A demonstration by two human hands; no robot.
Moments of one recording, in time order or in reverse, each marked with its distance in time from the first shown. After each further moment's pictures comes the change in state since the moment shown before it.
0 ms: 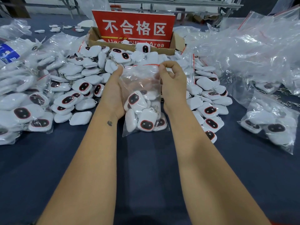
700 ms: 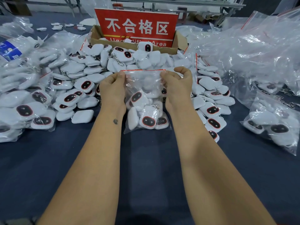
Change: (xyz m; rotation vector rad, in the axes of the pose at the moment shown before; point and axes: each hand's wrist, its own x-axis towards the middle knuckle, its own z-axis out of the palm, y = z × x) left_hand 0.006 0.000 -0.002 0.263 0.533 0.339; right_hand 0.004 0.006 -0.001 0.234 0.132 0.129
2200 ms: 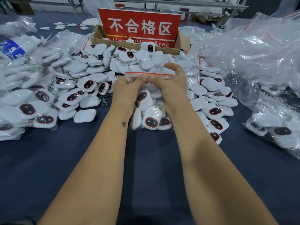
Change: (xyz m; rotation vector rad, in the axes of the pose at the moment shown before) left_hand -0.021 -0.004 0.010 0.044 -0.281 0.054; right_hand -0.007 0.004 0.005 -0.264 -0.174 -0.027
